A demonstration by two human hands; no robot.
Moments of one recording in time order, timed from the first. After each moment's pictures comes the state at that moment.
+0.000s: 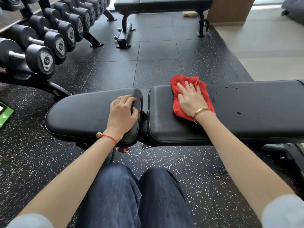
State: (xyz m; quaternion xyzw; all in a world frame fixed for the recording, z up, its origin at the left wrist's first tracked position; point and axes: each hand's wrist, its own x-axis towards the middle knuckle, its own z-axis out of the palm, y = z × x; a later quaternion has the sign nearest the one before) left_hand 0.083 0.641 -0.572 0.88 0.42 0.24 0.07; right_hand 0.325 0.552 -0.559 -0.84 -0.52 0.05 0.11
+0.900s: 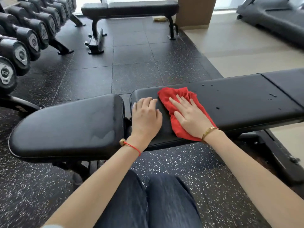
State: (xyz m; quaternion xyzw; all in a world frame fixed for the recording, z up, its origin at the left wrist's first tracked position) left_hand 0.175 0.574 -0.562 0.91 0.34 0.21 0.12; right_hand 0.319 0.466 -0.564 -0.82 -0.56 0.03 0.16
